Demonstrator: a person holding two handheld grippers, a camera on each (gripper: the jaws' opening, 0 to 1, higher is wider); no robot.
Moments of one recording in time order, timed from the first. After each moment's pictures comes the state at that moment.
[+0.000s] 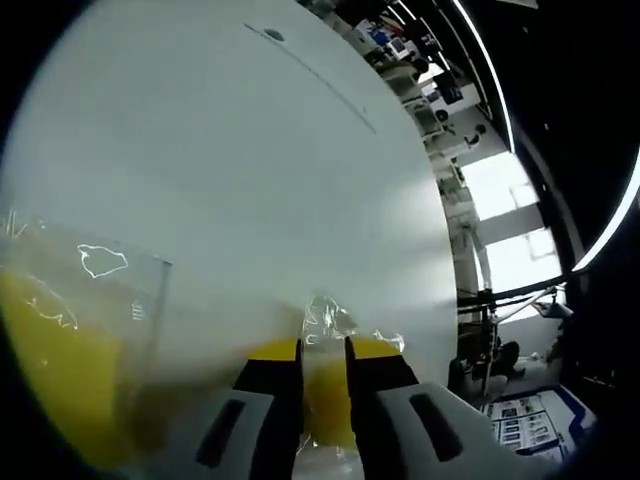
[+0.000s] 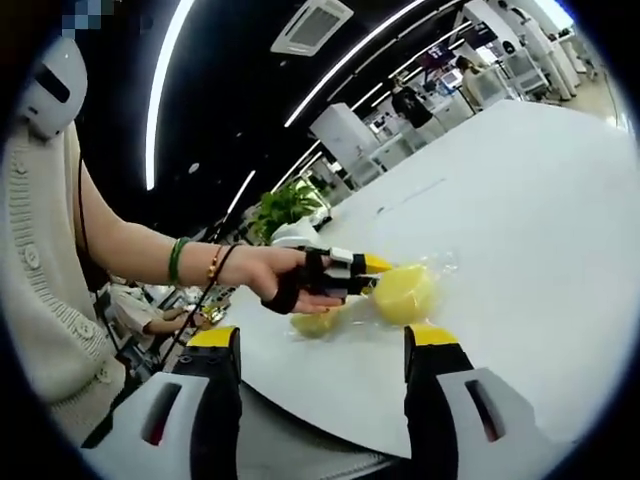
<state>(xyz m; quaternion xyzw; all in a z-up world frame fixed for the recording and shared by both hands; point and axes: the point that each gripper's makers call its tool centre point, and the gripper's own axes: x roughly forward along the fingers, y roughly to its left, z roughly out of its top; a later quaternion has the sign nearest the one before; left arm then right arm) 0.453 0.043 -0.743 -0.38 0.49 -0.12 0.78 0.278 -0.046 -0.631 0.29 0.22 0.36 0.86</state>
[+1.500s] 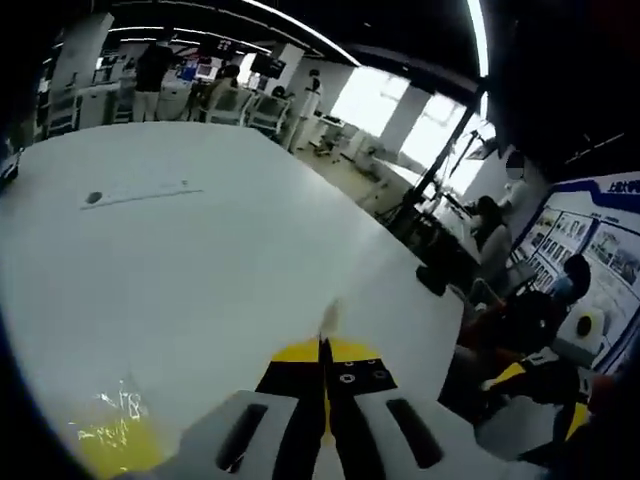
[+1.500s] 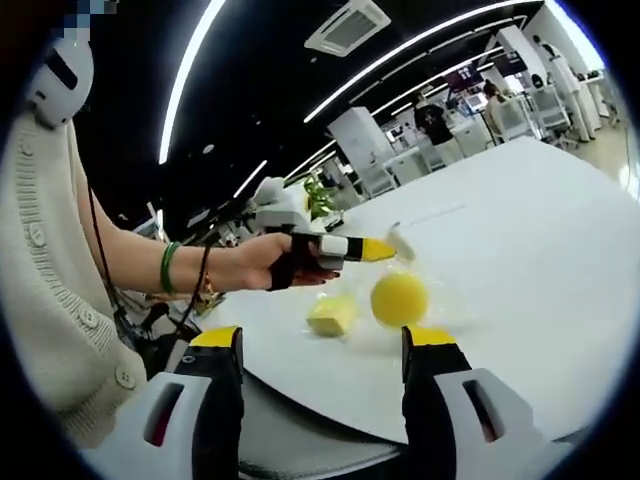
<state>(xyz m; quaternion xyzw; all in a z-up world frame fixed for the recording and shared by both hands) 0.408 -0.003 -0.619 -0.12 0.34 -0.39 0.85 0.240 -0.035 -0.579 0.21 0.19 0.38 0.88</state>
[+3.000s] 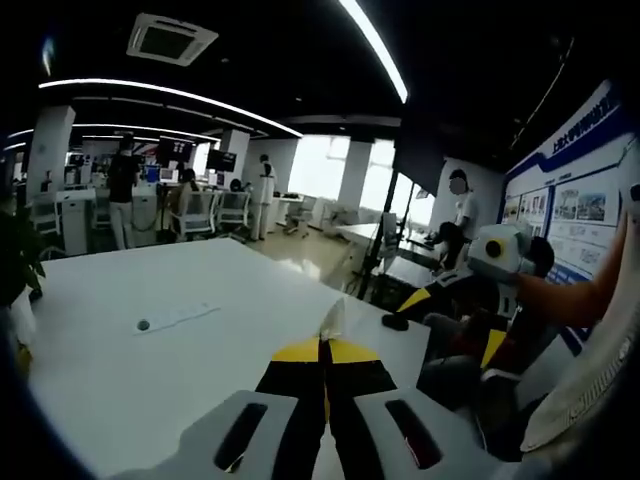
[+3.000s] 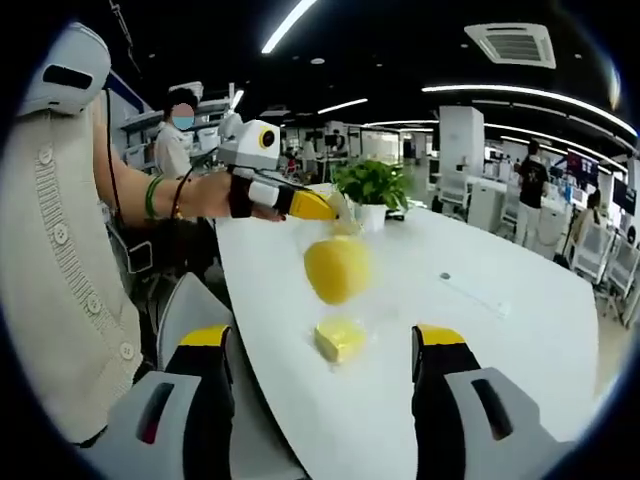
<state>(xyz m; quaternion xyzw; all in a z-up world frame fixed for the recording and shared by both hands) 0.342 0.129 -0.440 -0.05 0.15 -0.46 0.87 0.280 0.039 -0.470 -0.11 0.17 0.53 0.82</state>
